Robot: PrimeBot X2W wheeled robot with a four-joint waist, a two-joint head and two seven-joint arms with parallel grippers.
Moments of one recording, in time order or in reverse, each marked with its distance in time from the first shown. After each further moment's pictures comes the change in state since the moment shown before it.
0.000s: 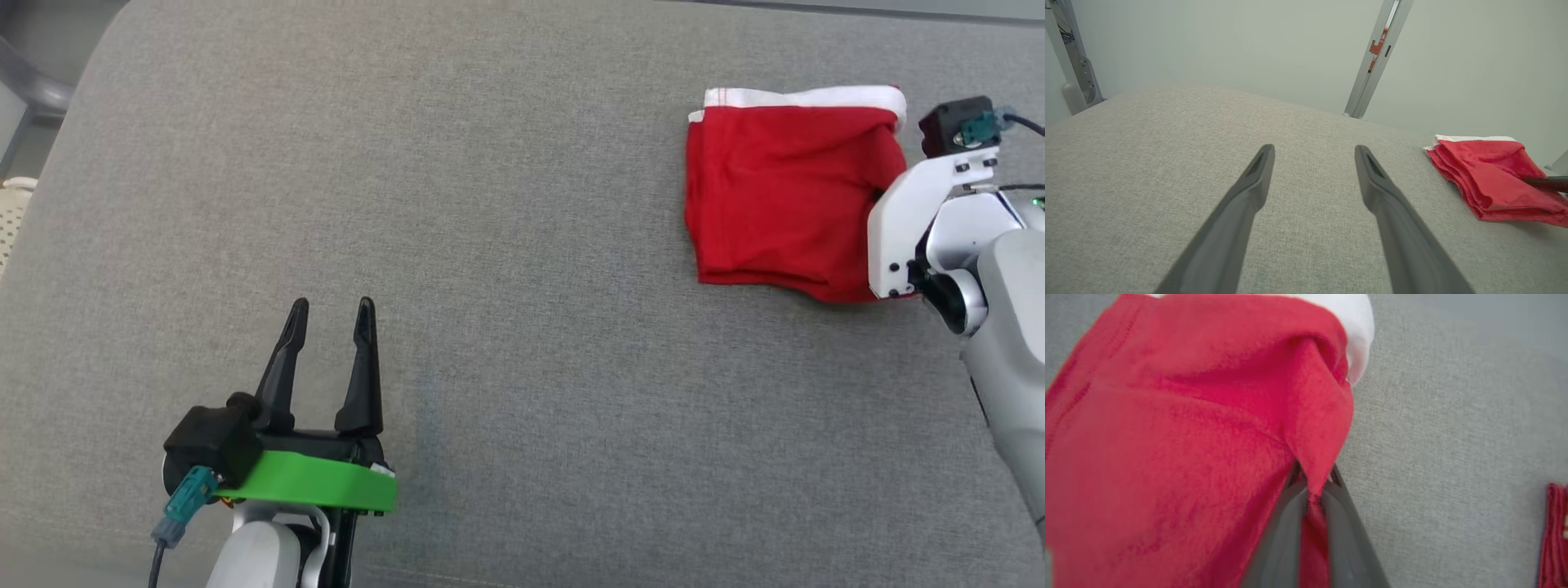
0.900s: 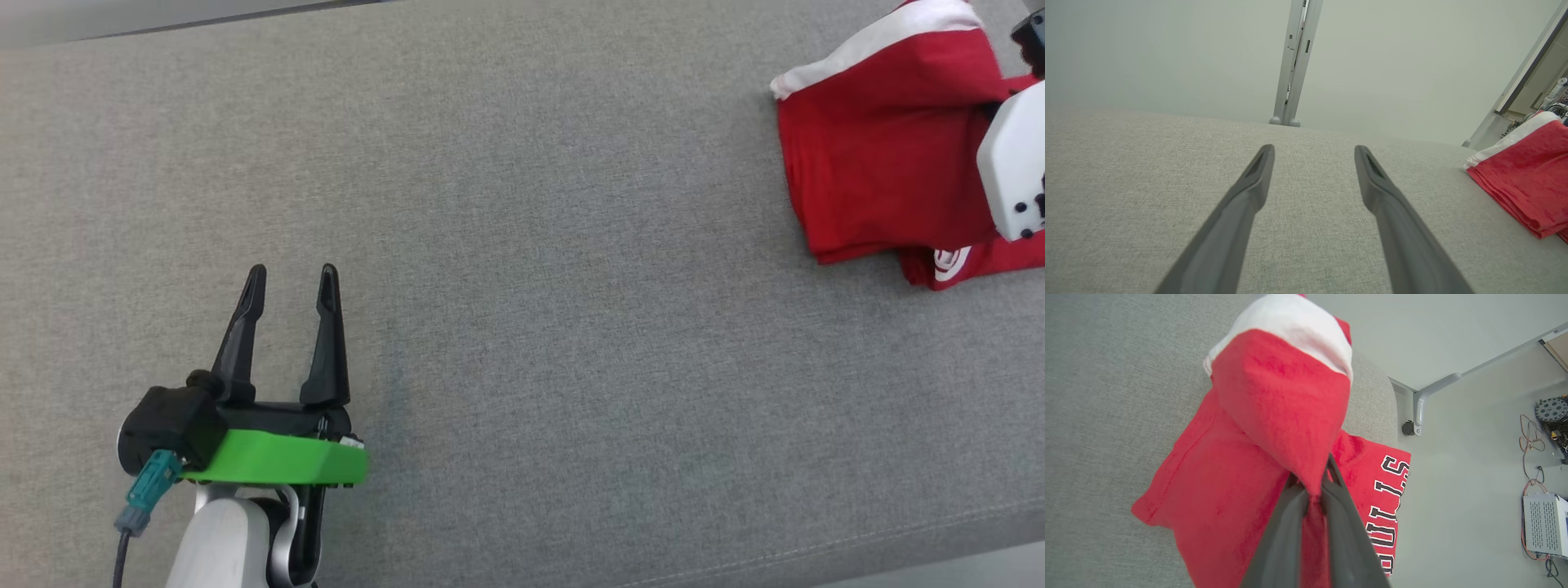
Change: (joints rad) left arm -0.031 -0.001 0.070 -0.033 0.066 -0.019 0.000; right arm -0.122 -0.392 0.359 -0.260 0.211 0.000 0.063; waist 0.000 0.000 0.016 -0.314
